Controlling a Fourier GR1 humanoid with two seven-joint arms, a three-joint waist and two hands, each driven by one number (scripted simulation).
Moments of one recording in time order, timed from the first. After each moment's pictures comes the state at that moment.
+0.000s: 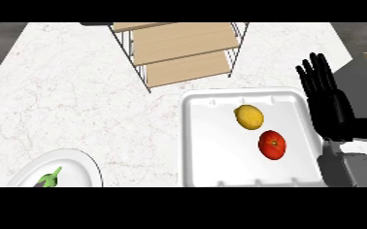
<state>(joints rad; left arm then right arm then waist) -0.11 0.62 0.02 -1.41 0.29 0.44 -0.13 -0.17 -0.29 0.00 -1.45 -0.42 -0.02 -0.18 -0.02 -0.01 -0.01</state>
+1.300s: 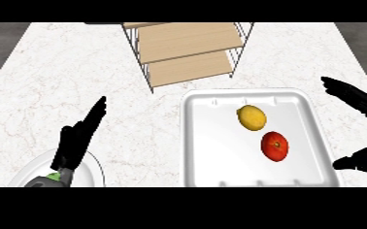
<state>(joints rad) -0.05 0.43 -0.33 -1.36 0.23 0.17 0.00 -0.08 -0.77 0.04 -1.51 -0.21 0.39 -0.03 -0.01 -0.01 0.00</state>
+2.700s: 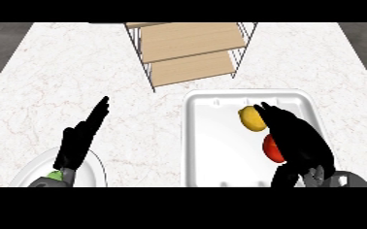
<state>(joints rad) -0.04 0.37 -0.27 -1.36 0.15 0.11 -0.01 -0.22 -0.53 0.53 -1.90 0.51 0.44 0.90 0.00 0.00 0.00</state>
